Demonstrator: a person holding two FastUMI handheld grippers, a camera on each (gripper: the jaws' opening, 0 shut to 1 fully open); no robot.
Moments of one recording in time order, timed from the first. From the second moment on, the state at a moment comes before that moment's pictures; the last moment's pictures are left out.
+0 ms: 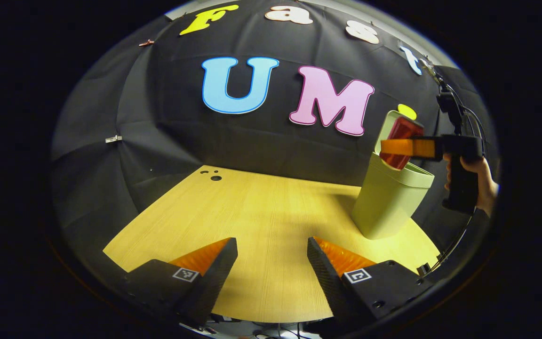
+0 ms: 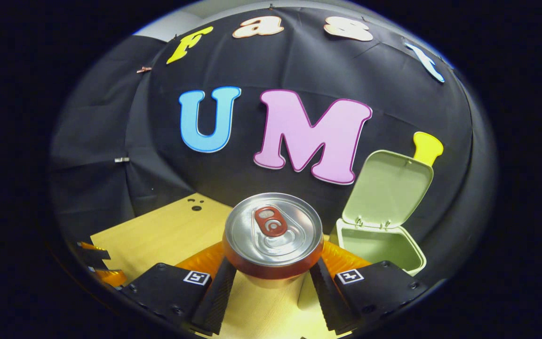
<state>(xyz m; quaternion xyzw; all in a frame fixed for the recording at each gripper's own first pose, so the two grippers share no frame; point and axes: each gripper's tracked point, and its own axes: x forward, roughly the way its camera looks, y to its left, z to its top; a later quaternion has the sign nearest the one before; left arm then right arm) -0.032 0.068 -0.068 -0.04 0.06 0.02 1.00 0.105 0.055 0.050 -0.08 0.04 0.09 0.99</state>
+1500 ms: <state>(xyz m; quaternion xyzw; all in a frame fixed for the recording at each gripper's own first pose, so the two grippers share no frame) 0.070 -0.033 -0.124 -0.05 0.16 0.04 0.98 0.192 -0.176 -0.017 -0.06 0.13 0.00 0.99</state>
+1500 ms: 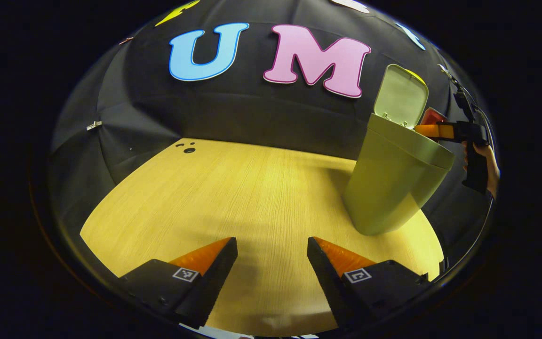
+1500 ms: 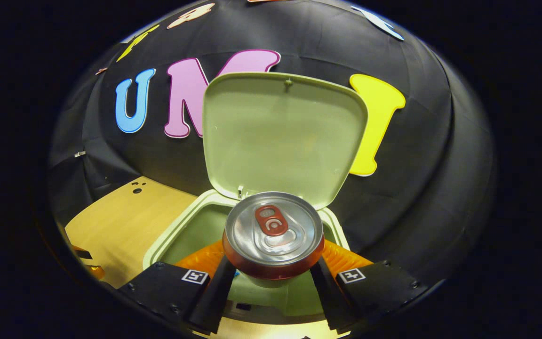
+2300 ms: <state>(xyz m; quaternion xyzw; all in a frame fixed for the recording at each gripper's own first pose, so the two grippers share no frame) 0.049 -0.006 -0.128 -0.06 0.16 0.06 0.98 0.174 -0.151 0.059 -0.04 0.05 0.00 1.00</state>
